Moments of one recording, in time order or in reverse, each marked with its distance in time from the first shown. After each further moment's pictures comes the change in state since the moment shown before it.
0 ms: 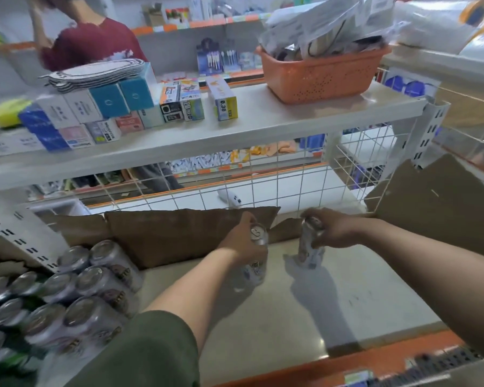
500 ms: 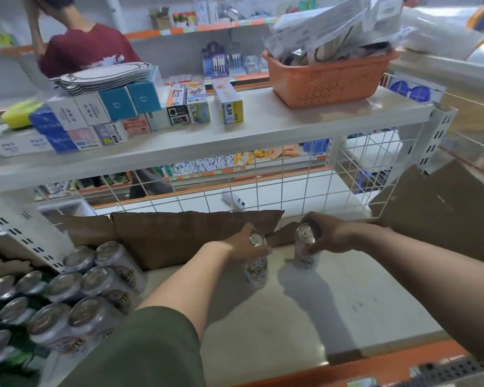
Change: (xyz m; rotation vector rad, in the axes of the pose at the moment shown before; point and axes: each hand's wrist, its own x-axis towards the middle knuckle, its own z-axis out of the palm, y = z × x) left_hand -0.001 0.002 -0.022 0.026 -0.270 -0.163; right_hand 0.014 -0.003 0.011 0.135 -0.030 0.008
